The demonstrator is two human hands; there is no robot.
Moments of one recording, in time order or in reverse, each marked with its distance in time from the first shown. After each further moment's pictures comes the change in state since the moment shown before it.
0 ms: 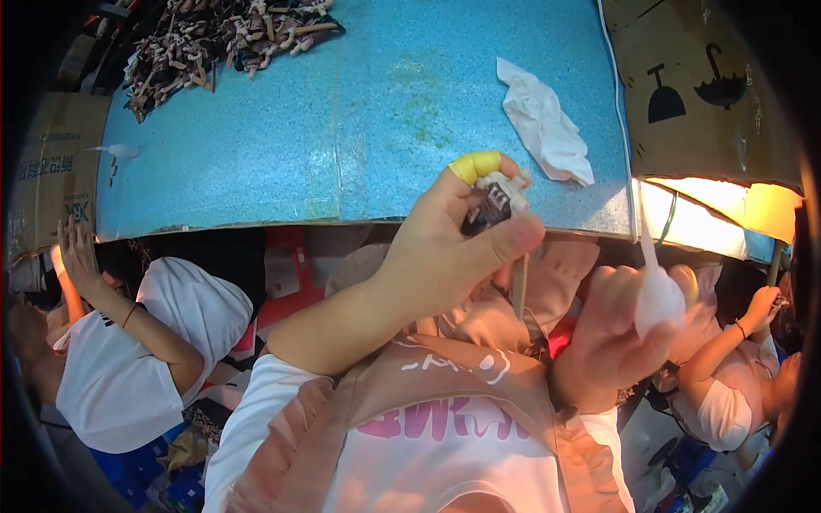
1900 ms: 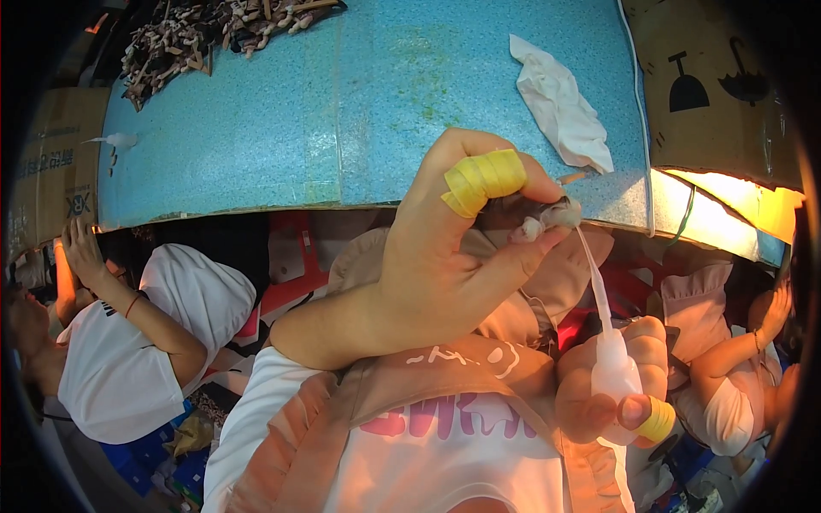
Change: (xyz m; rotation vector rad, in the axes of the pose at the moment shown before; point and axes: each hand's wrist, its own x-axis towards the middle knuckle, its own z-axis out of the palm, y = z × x) left_hand 0.001 -0.007 0.008 0.754 0.157 0.701; right_hand -0.012 -0.002 0.019 -0.518 -0.290 -0.780
